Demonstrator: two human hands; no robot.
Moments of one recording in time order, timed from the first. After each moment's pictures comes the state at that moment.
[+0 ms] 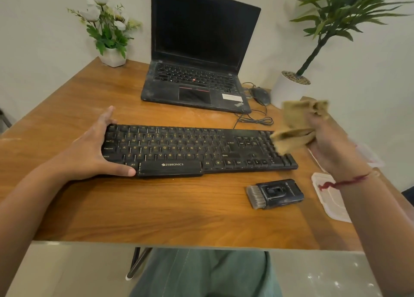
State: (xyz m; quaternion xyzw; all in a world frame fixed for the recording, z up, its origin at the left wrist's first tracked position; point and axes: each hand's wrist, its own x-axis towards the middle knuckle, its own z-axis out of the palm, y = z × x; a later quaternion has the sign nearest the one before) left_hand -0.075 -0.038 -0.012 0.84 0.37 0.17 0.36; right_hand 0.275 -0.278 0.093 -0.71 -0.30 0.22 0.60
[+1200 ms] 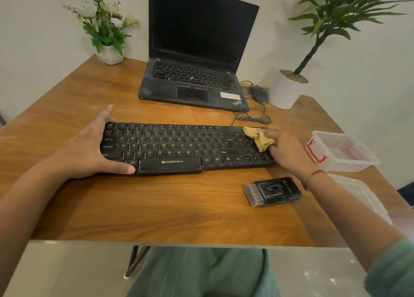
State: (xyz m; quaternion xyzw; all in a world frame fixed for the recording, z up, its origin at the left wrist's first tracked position) left_hand -0.072 -0.037 -0.012 0.84 0.37 0.17 0.35; right_hand 0.291 -0.250 0.035 -0.88 -0.47 0.03 0.09
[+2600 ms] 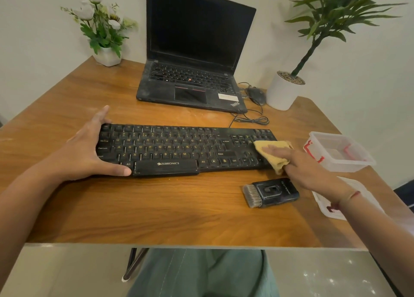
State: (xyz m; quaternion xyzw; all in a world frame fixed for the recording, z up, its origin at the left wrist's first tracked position) left_hand -0.075 -0.032 -0.017 0.84 0.36 0.18 0.36; right_hand 0.291 -0.302 0.044 -0.84 -0.52 0.16 0.09
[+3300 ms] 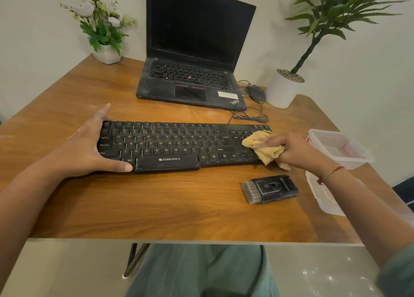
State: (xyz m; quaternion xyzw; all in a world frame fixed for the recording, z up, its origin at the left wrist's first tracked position) left_hand -0.074 -0.032 -0.017 0.84 0.37 0.18 0.35; right_hand 0.292 -0.275 0.059 -0.77 -0.61 0.15 0.15
